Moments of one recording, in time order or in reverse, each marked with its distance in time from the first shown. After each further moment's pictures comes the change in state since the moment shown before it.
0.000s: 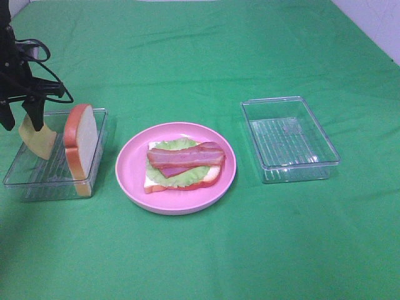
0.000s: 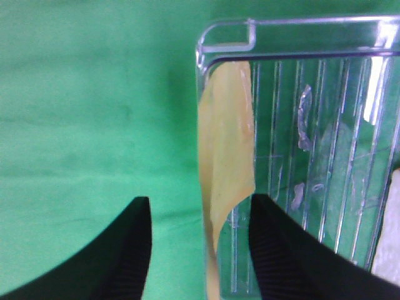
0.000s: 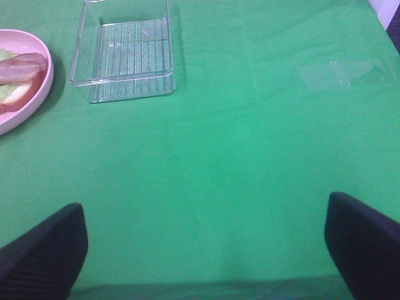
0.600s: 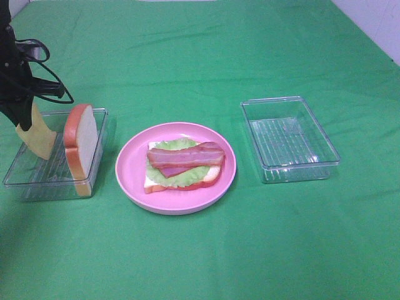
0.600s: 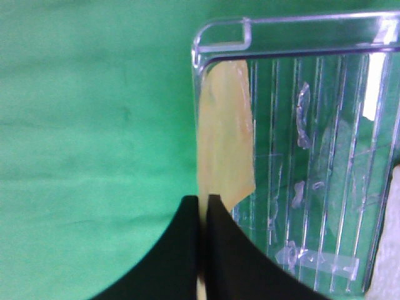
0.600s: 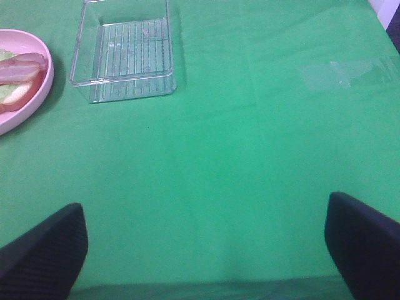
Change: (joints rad) left arm 0.000 0.000 0.000 0.000 0.000 0.019; right arm 0.000 0.000 0.000 0.000 0.000 0.000
